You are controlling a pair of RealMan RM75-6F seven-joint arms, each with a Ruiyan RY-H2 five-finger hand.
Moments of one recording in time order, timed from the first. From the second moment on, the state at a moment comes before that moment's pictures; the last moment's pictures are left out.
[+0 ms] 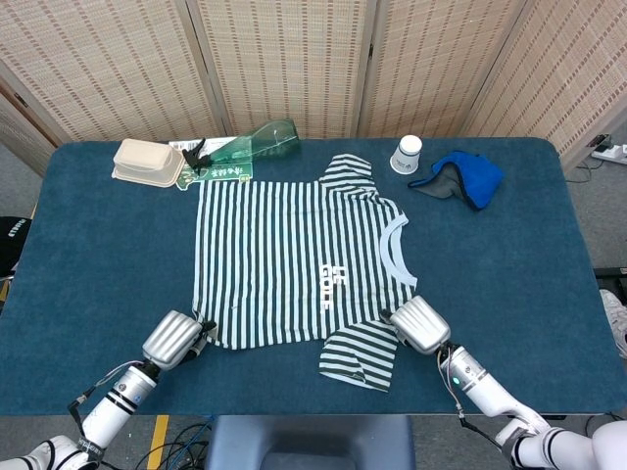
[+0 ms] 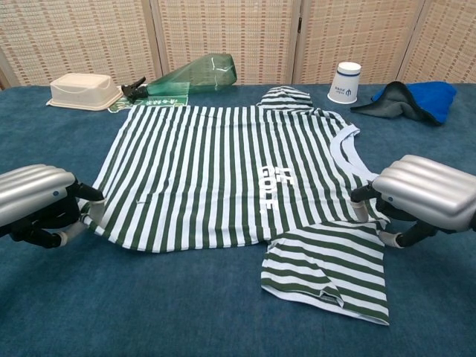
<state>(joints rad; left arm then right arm) -0.48 -1.52 0.05 -1.32 1.61 1.17 0.05 0.50 -1.65 -0.02 -1.05 -1.75 1.16 -0.13</state>
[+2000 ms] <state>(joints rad) -0.22 -1.08 0.30 -1.63 1.91 1.52 -0.27 0.37 -1.14 -0.27 -1.61 -2.03 1.43 0.07</state>
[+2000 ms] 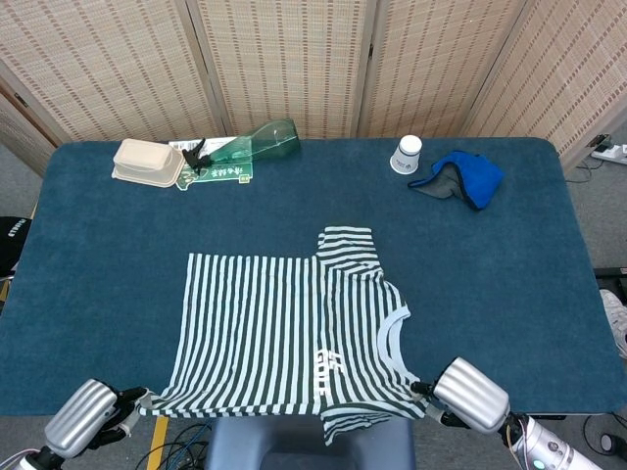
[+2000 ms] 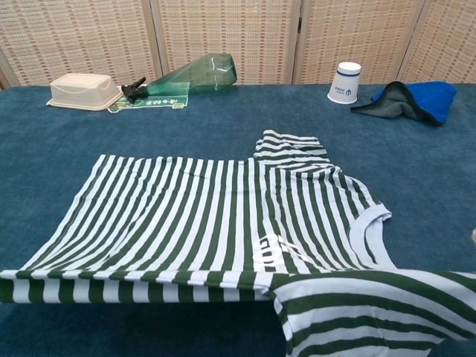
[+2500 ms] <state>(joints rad) -0.39 -1.12 0.13 -1.62 1.74 1.24 -0.17 0.39 -1.26 -0.12 -1.58 -1.85 1.31 -0.02</state>
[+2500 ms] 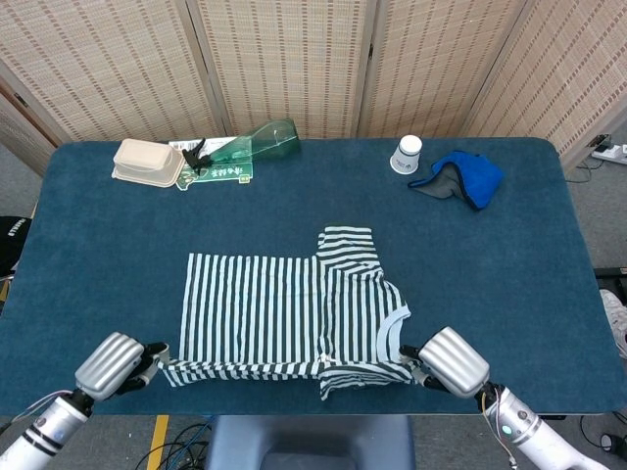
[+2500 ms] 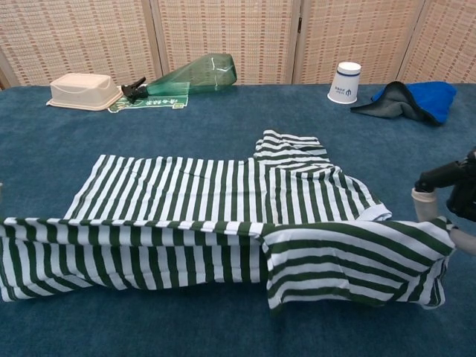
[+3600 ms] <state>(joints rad) -0.74 -1.40 -0.10 -1.24 1.44 0.82 0.09 0.50 -1.51 0.09 -1.36 -1.53 1.12 -0.19</state>
